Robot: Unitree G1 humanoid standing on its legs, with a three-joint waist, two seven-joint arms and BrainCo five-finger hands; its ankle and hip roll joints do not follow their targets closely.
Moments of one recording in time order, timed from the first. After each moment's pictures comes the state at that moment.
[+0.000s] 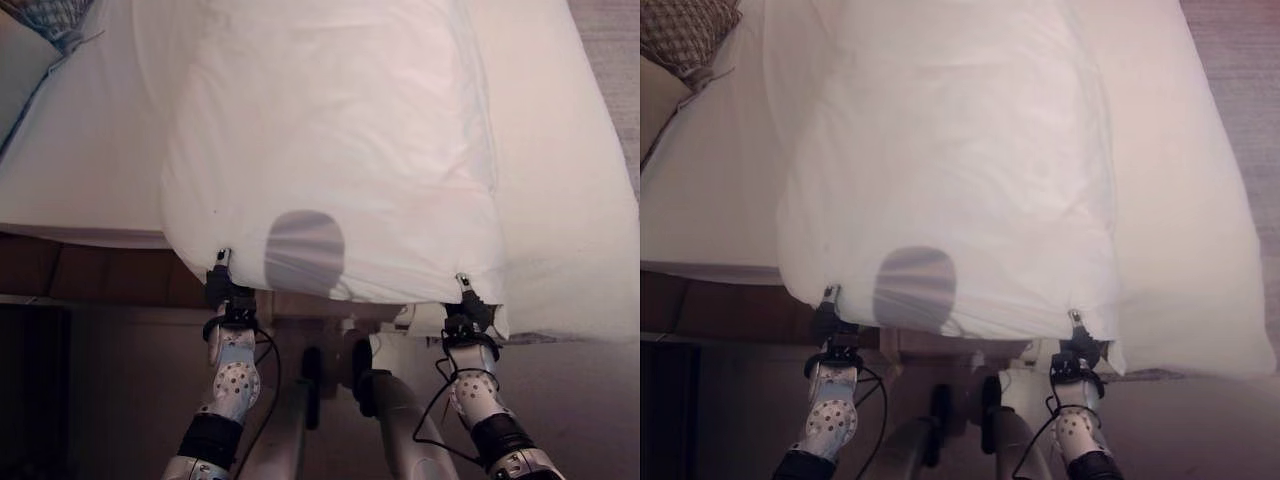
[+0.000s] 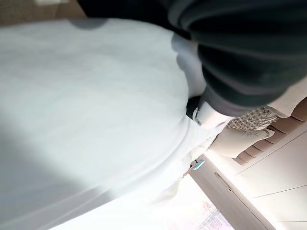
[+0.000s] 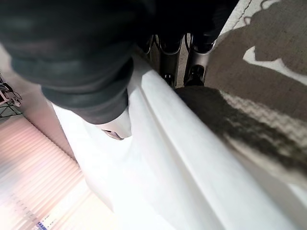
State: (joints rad) left arm -0.20 0.13 -0.11 0.19 -1.15 -0.42 0.19; right arm -0.21 -0.16 0.09 0.47 1.18 -0.41 -0.14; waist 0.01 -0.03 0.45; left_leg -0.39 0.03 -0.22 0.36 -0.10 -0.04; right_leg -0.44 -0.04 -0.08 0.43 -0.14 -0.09
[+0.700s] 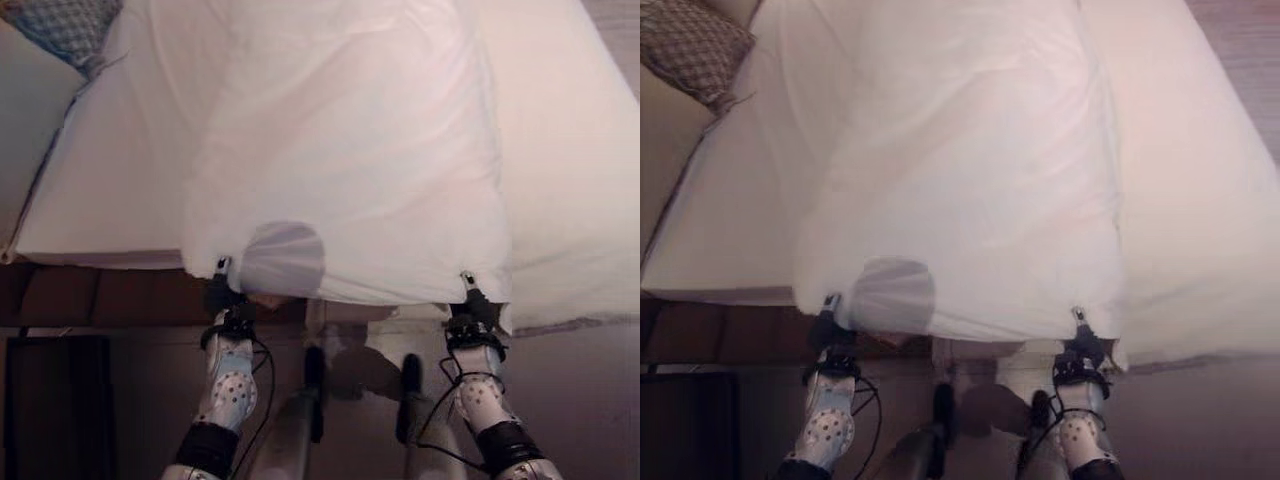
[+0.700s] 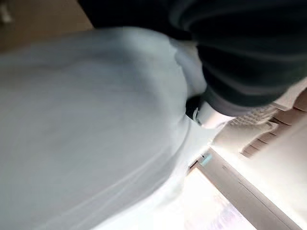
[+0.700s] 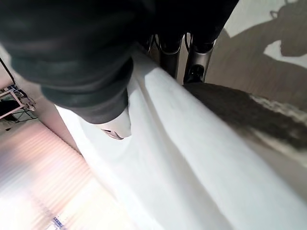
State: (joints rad) left arm -0.11 0.13 -0.11 0.21 -1.12 -0.42 0.18; right arm -0.16 -0.17 0.09 0.37 1.12 -0.39 -0.18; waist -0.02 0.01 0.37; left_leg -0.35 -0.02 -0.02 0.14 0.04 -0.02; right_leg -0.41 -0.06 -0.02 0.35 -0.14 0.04
